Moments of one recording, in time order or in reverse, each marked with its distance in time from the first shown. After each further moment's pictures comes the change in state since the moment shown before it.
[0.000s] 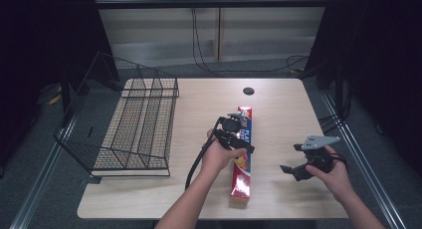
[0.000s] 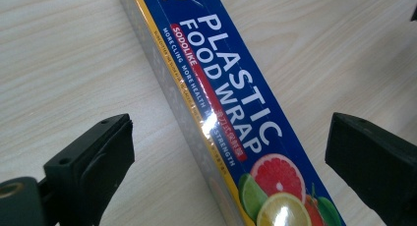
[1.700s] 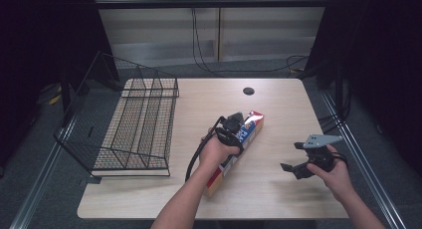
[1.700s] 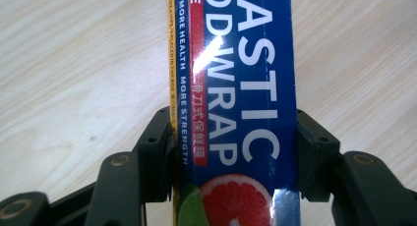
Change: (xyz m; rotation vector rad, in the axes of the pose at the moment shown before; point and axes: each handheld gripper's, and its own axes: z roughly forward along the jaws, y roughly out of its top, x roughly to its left) left arm 0.012 0.008 0.003 0.275 0.045 0.052; right arm -0.002 0.002 -0.003 -0.037 0.001 0.013
